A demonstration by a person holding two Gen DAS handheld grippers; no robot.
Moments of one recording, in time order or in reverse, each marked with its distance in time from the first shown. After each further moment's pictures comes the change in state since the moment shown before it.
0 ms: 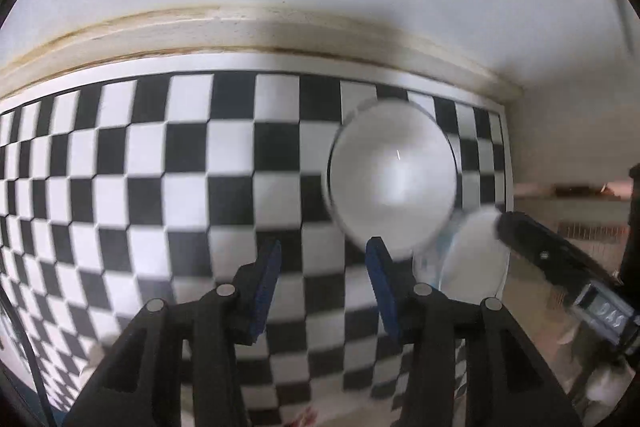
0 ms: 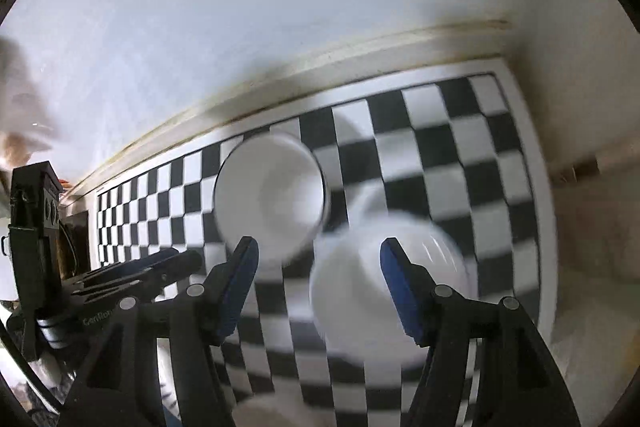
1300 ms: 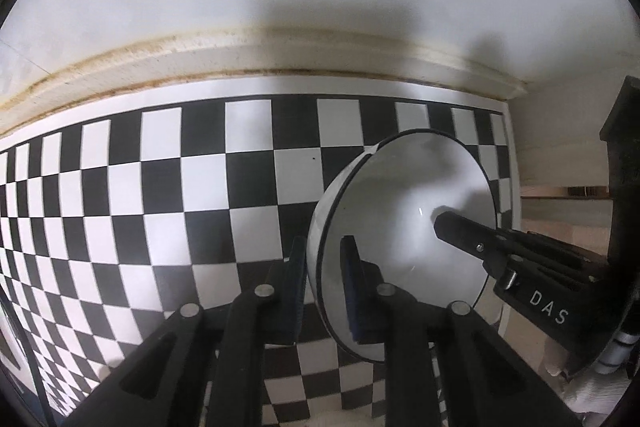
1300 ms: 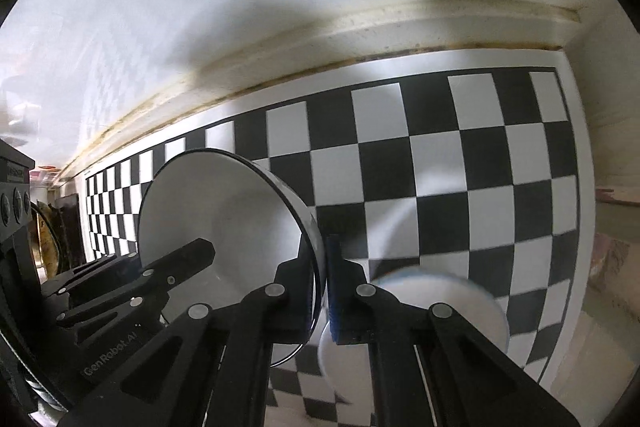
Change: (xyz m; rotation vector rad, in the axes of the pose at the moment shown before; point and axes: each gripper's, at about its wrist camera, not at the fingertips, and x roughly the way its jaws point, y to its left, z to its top) left arm -0.004 -0.038 0.004 0.074 -0.012 0.057; right arm 0.057 0.022 0.017 -0.025 0.138 0.006
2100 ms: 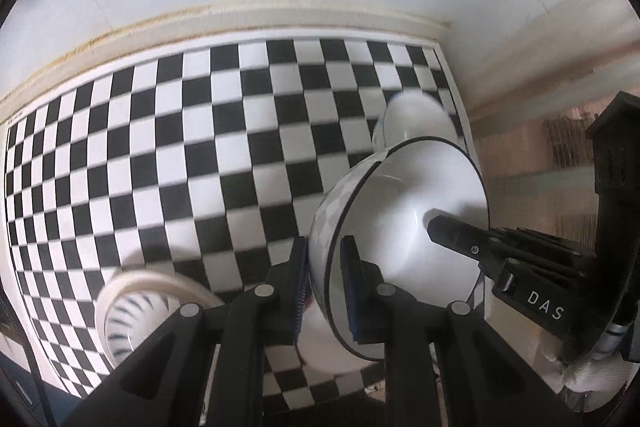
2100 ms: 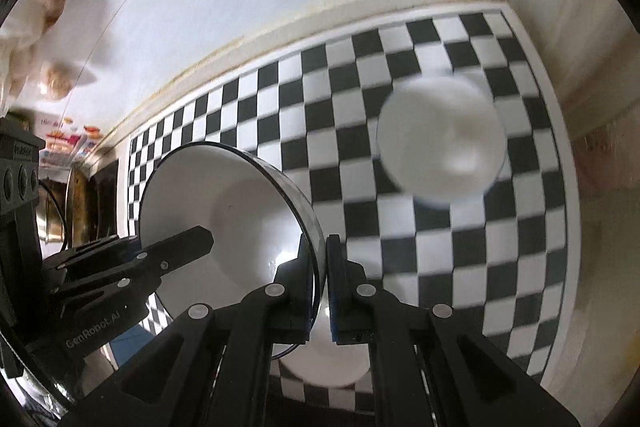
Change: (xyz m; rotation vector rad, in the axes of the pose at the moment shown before) left arm -0.092 0.008 -0.144 0.117 -0.036 -0.032; right arm -0.089 0.043 -0.181 -0.003 -0.084 0.066
